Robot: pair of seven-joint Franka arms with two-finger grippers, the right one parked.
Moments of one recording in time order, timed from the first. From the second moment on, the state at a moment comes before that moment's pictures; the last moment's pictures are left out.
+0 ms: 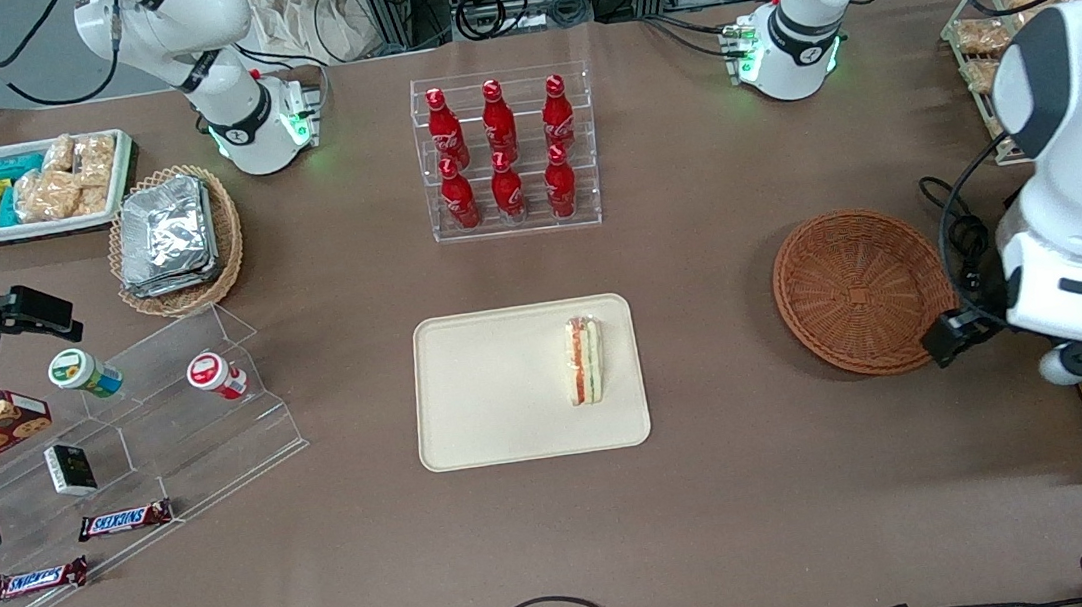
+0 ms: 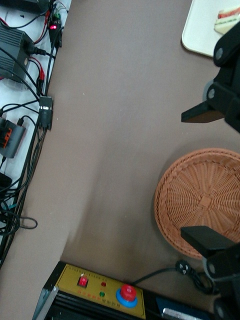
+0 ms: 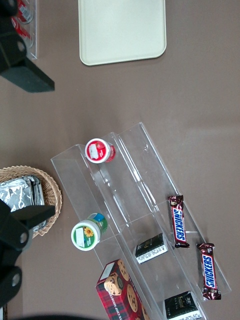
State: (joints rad) arm -0.20 0.29 0.07 -1.38 0.10 1.81 -0.45
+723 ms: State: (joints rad) arm -0.03 0.13 0.07 -1.43 0.03 1.69 -0.16
